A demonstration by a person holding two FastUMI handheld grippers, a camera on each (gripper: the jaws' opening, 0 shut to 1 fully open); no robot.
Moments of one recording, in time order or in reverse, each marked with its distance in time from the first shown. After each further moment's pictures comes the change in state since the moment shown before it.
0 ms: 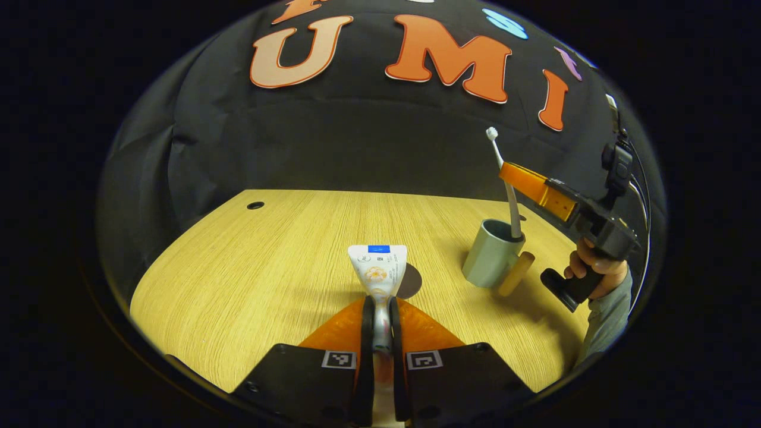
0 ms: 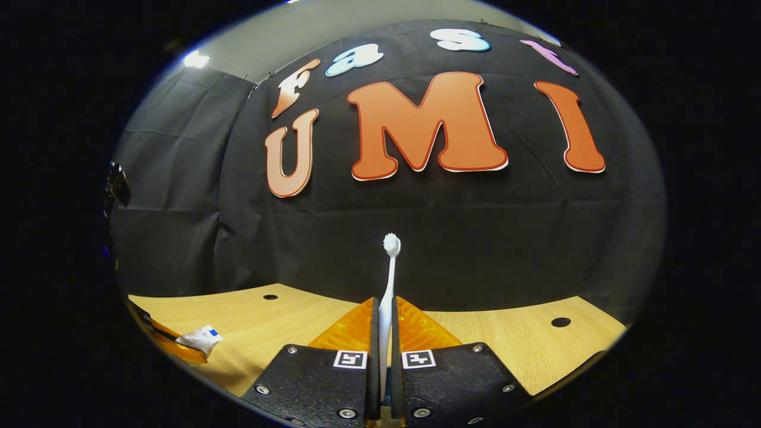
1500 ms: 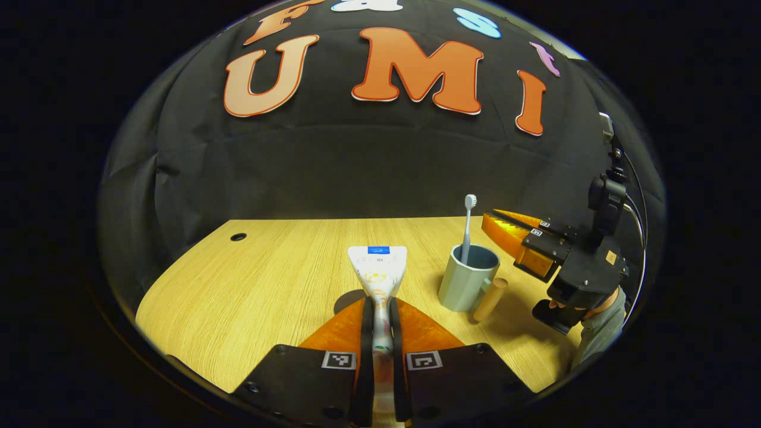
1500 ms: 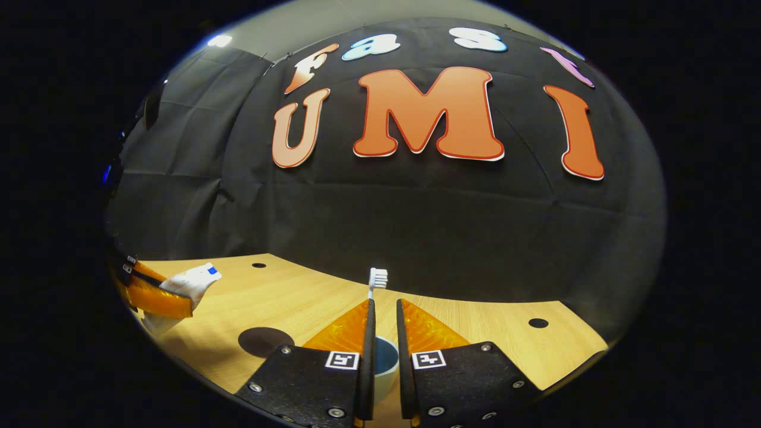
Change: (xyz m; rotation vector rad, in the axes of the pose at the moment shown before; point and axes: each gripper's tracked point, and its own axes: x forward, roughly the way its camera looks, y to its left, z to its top) left arm 0.034 -0.040 0.062 0.083 -0.113 -0.059; right arm -0.027 -0.026 -0.032 -0.137 0.077 -0.002
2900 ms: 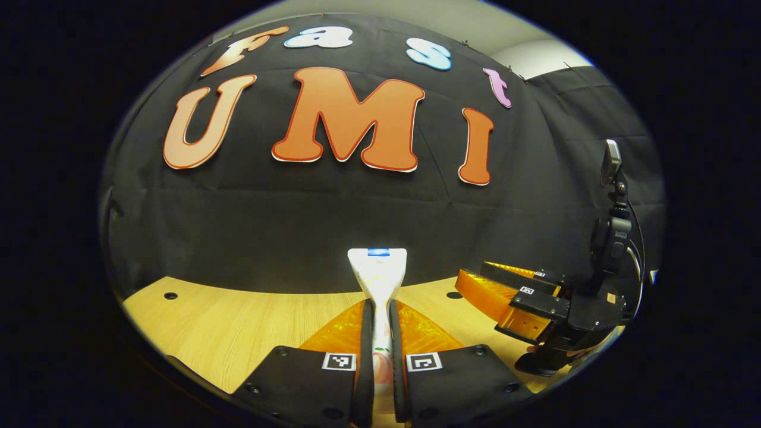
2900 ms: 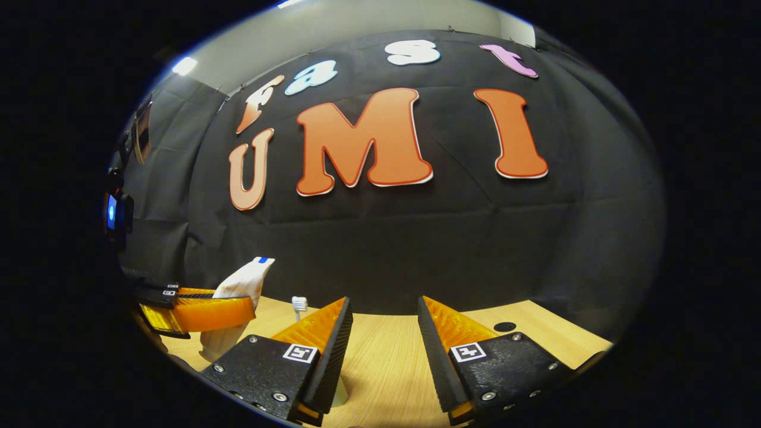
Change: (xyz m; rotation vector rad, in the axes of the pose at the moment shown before) left arm 0.080 -0.094 0.086 0.027 -0.338 -0.271; right arm -0.023 -0.091 0.018 0.191 -0.106 -0.164
